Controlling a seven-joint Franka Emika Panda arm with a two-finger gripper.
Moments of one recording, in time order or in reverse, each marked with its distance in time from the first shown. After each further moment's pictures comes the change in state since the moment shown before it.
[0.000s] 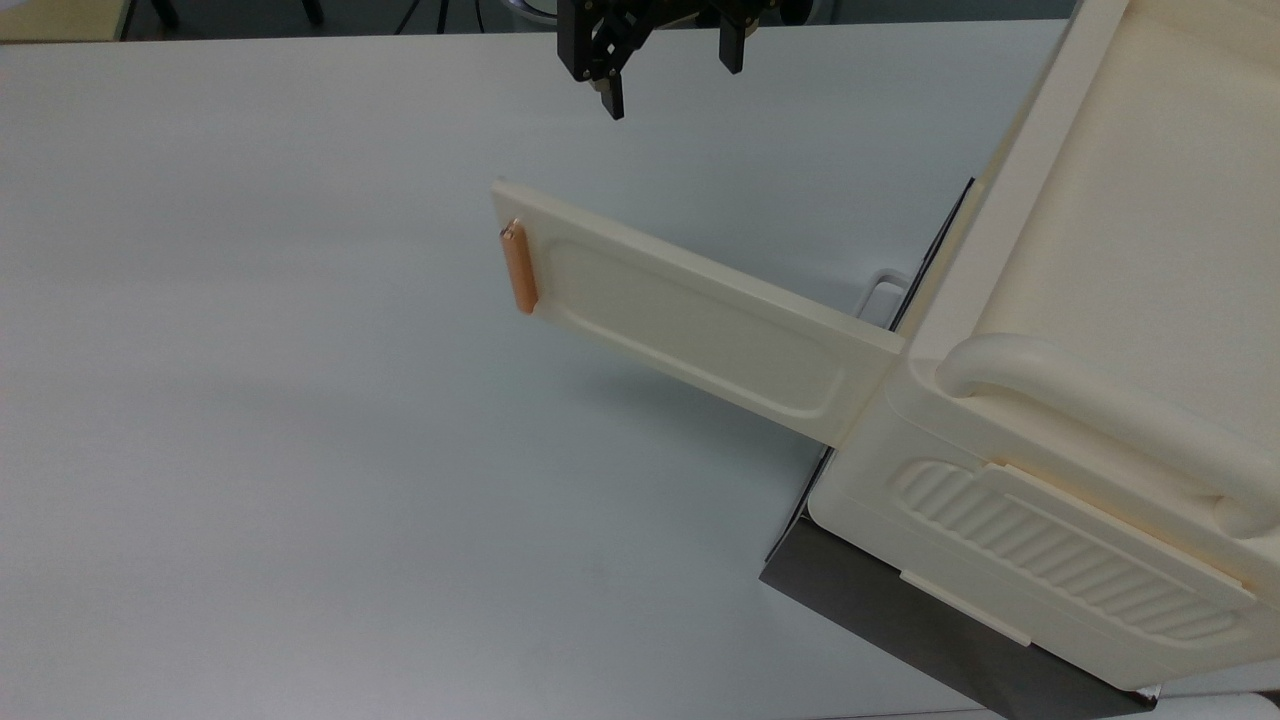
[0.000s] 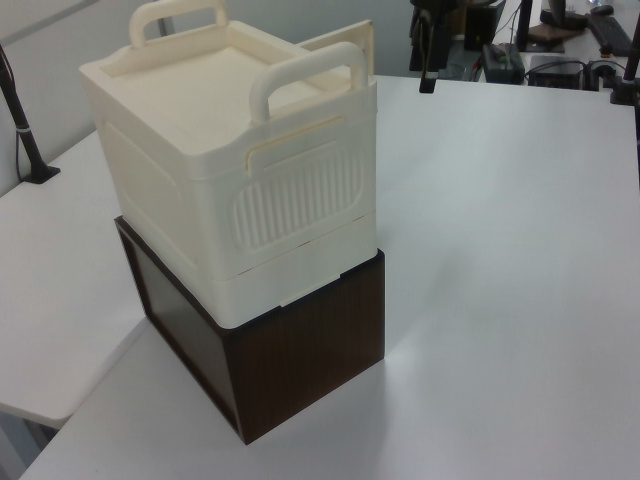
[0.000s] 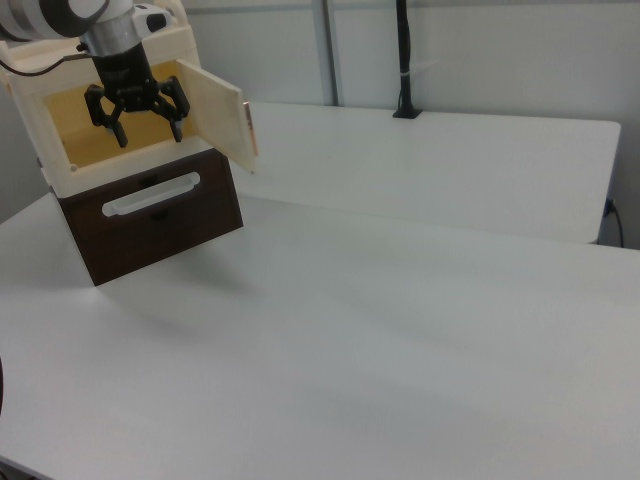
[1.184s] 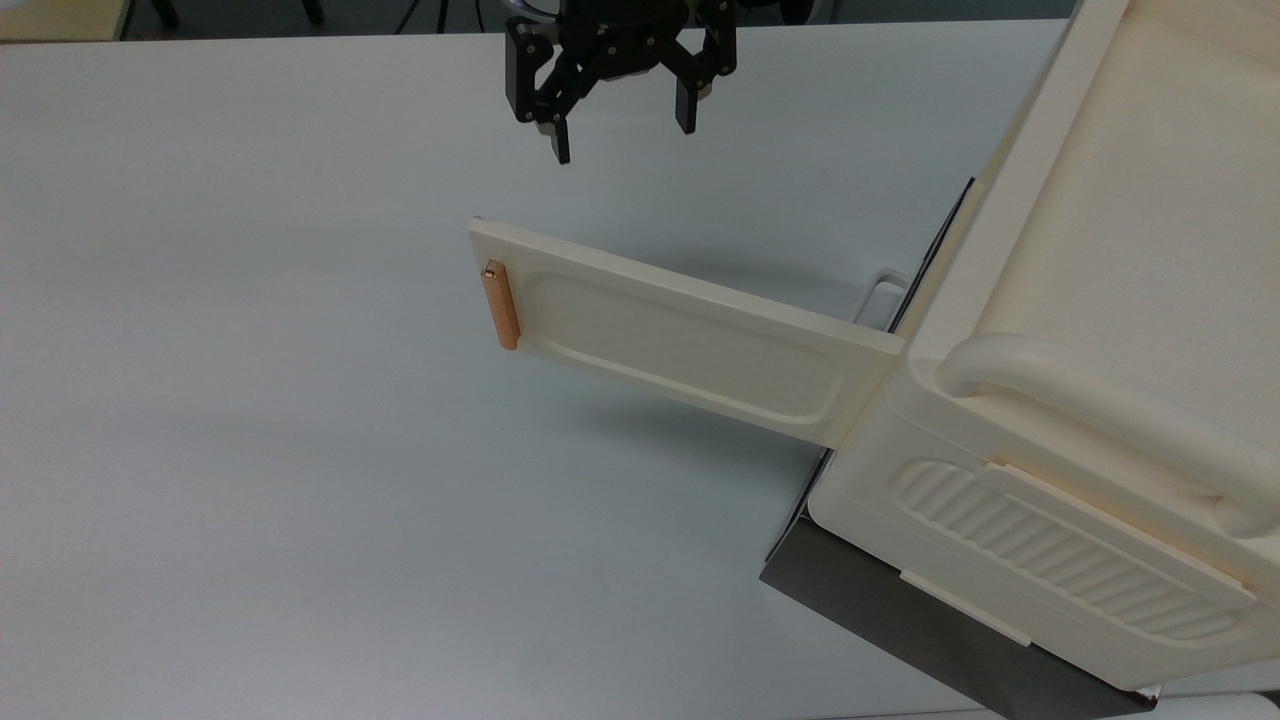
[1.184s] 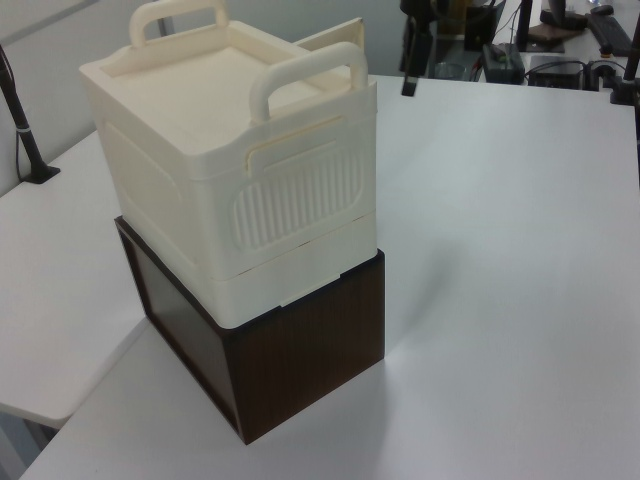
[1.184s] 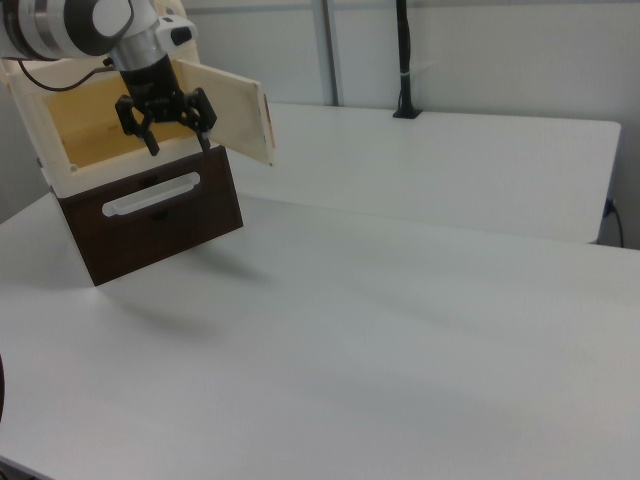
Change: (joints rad) arm -0.041 0.012 -0.001 -0.055 -0.044 0.105 0.096
